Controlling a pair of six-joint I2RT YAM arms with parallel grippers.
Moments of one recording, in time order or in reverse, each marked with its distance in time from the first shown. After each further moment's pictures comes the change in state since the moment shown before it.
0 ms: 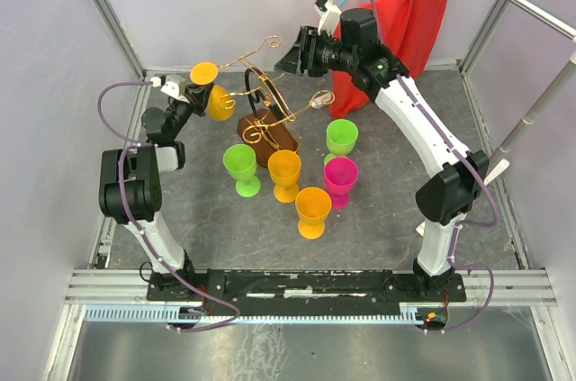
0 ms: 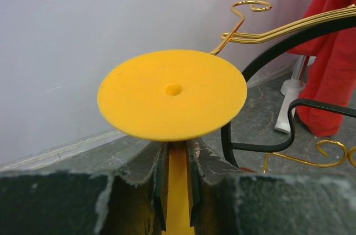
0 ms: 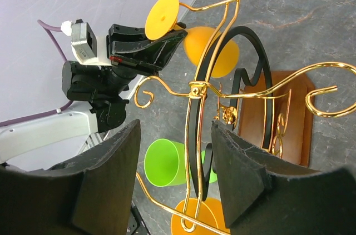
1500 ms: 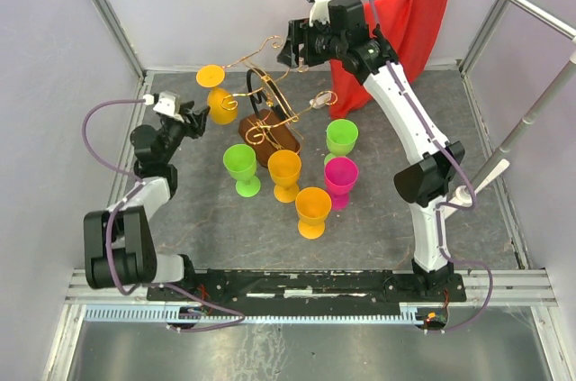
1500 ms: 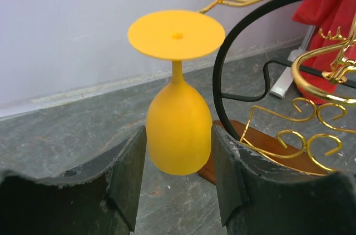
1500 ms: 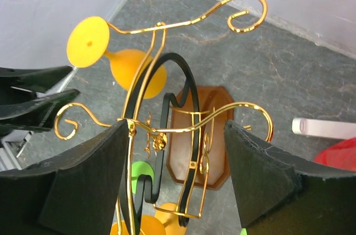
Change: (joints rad) left arm 0.010 -0.439 -0.276 -0.362 -0.109 0.108; right arm 0.010 0.227 0.410 -0.264 0.190 -0.256
